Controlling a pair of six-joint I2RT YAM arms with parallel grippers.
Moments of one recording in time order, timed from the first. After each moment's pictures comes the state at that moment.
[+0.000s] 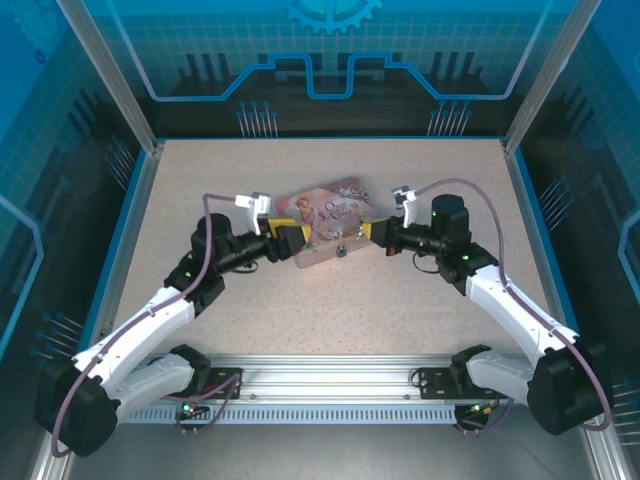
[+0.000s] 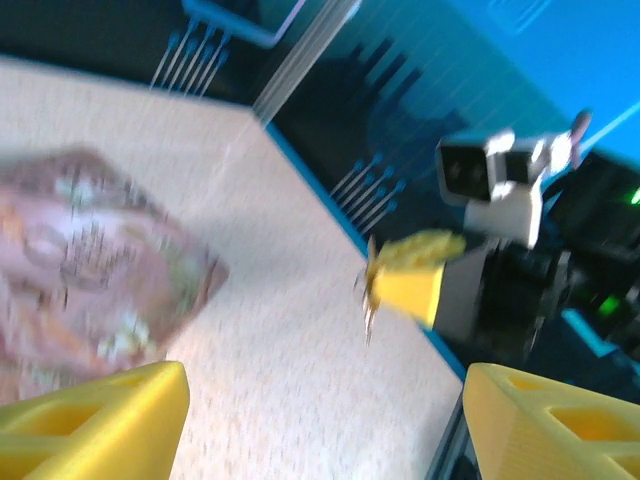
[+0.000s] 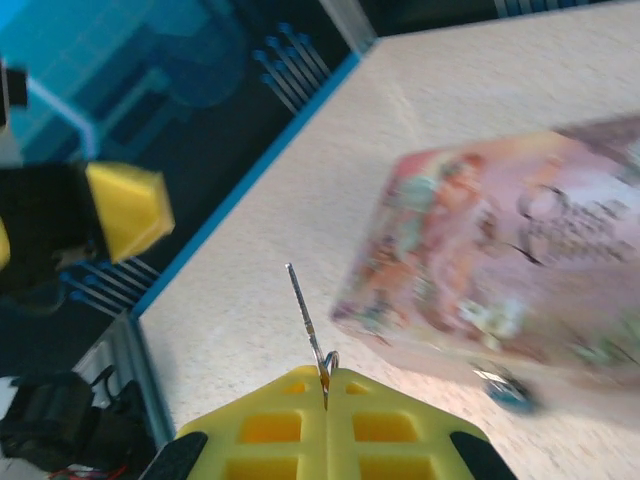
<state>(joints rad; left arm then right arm) -0.48 0.99 0.62 0.18 0.45 -0.64 0.31 1.12 0.73 -0.03 -0.67 0.37</state>
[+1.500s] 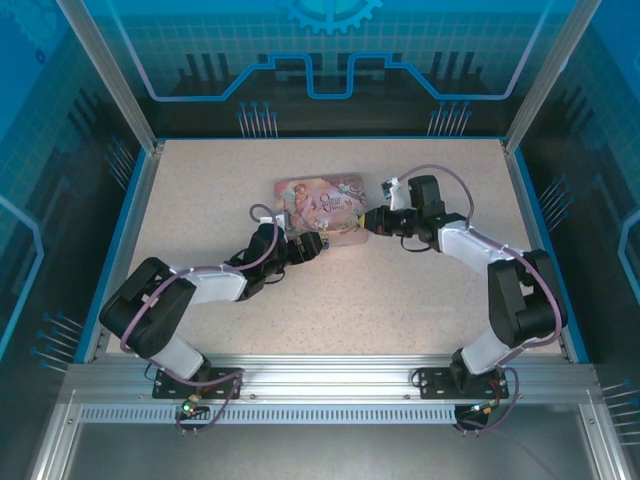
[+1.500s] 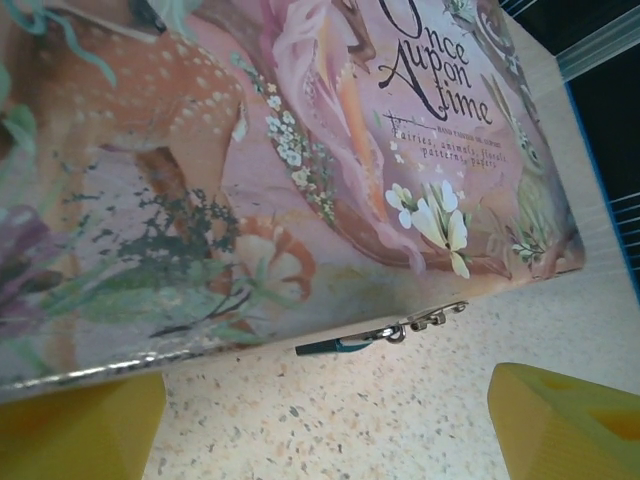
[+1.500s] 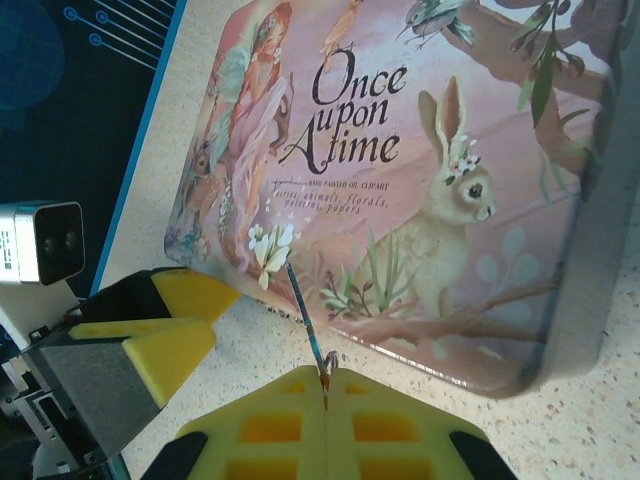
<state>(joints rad) -0.55 1.57 0.60 0.43 0.03 -0.77 0.27 1.58 0.95 -0.10 -0.64 0.44</state>
